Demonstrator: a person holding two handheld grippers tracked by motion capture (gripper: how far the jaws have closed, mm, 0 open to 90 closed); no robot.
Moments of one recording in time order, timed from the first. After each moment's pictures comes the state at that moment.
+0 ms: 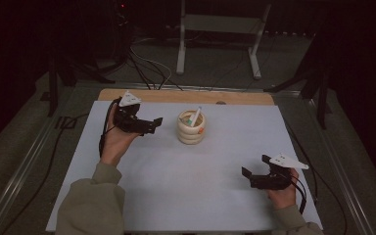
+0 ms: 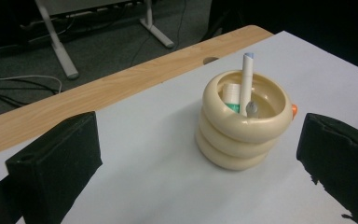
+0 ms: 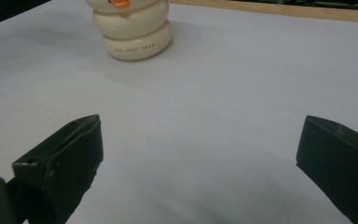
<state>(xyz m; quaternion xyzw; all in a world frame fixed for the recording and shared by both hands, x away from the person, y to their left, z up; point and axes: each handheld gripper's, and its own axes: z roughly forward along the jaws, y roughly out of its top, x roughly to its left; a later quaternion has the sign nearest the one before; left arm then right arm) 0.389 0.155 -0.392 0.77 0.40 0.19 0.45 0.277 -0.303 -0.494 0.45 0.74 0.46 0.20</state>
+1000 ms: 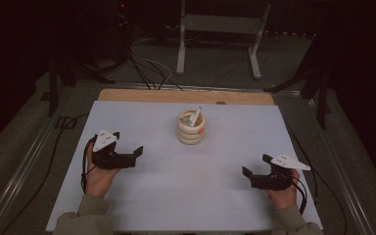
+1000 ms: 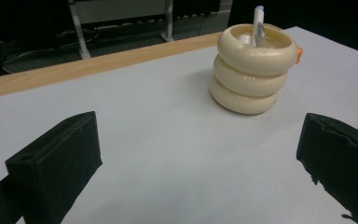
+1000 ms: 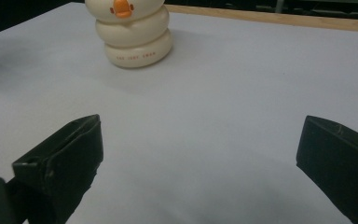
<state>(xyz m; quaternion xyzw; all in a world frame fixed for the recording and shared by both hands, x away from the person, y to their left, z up) 0.306 0.204 -0.454 0.73 0.42 0.24 0.48 0.275 -0.304 -0.491 0.45 0.73 0.47 0.21</state>
